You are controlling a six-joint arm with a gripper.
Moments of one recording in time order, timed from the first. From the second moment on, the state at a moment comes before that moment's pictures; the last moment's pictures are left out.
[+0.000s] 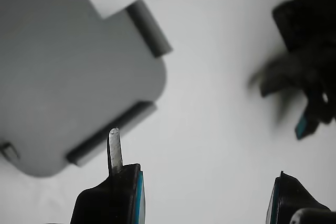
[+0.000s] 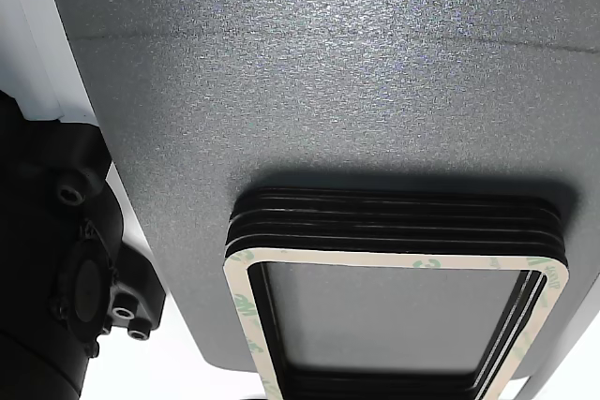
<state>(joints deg) 21.4 132.7 112.3 71.2 5.2 -48.8</state>
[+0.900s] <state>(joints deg) 53.6 108.1 96.9 94.1 -3.0 -88.7</state>
